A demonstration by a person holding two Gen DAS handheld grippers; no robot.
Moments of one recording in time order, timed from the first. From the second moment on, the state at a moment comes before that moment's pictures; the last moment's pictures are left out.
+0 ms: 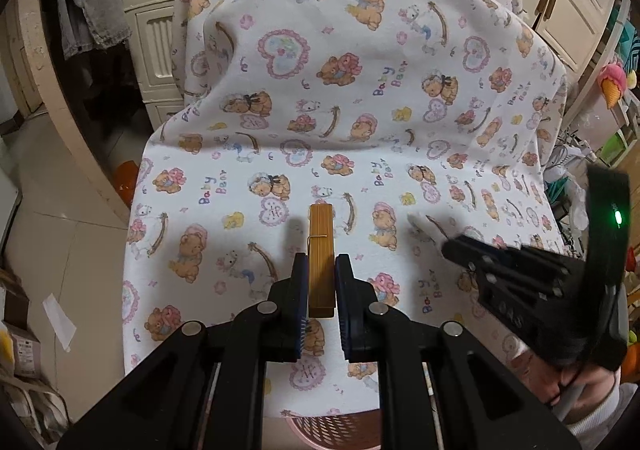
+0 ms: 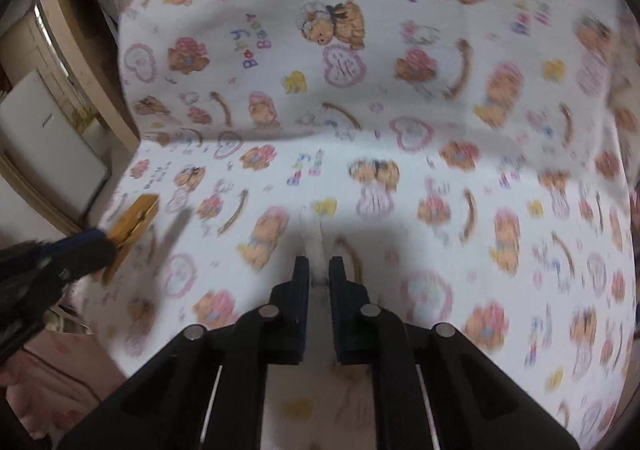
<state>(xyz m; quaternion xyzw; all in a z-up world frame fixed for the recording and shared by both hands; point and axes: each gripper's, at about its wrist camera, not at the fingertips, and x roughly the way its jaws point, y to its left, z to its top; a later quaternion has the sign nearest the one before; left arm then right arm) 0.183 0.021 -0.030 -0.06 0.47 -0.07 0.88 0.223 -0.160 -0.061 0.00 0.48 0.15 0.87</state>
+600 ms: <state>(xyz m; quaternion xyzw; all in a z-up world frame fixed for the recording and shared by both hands) 0.134 0.007 0.001 -0.06 0.47 -0.10 0.87 0.140 -0.191 -0.008 0.05 0.43 0.14 0.89</state>
